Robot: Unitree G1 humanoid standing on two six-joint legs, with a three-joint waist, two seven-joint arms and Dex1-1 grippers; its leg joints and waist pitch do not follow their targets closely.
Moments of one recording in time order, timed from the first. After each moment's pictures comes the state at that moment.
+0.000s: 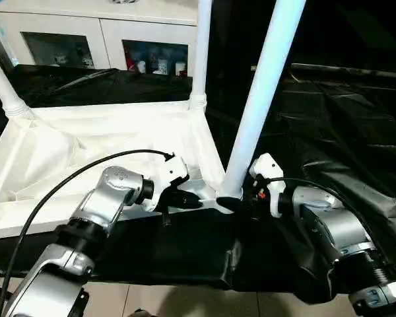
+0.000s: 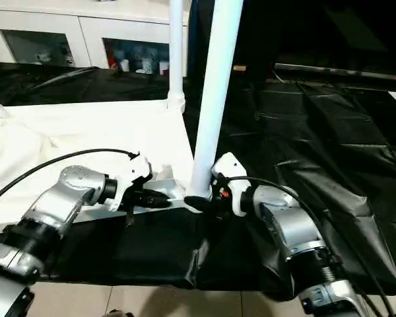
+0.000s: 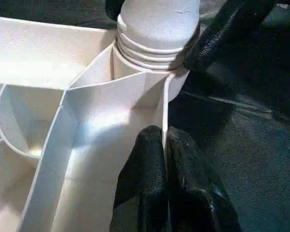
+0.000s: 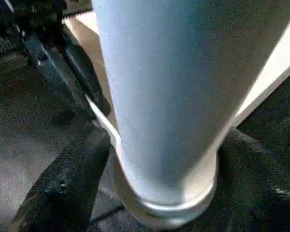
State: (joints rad) left arm -0.60 0.34 -0.28 0.53 -0.01 0.26 -1.21; right arm -0.41 -0.36 0.20 0.32 0.15 0.30 0.93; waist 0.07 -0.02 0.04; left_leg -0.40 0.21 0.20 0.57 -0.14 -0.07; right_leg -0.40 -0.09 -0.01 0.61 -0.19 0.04
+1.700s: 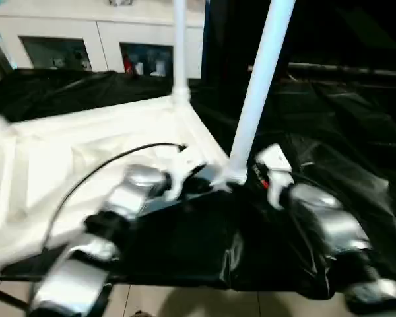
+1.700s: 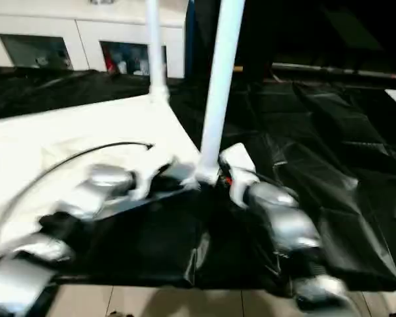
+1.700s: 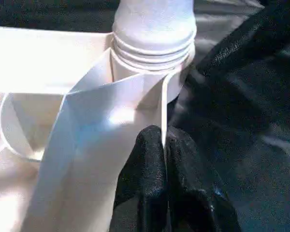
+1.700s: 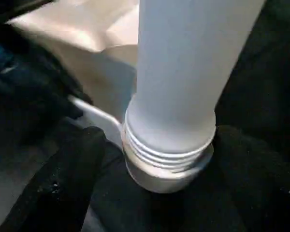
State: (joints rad) left arm -0.68 0.25 -0.24 0.68 0.04 0.21 -1.07; right arm -0.42 -0.33 0.15 0.35 0.12 0.28 0.79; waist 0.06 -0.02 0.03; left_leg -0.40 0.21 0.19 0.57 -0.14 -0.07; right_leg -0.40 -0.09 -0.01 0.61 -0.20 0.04
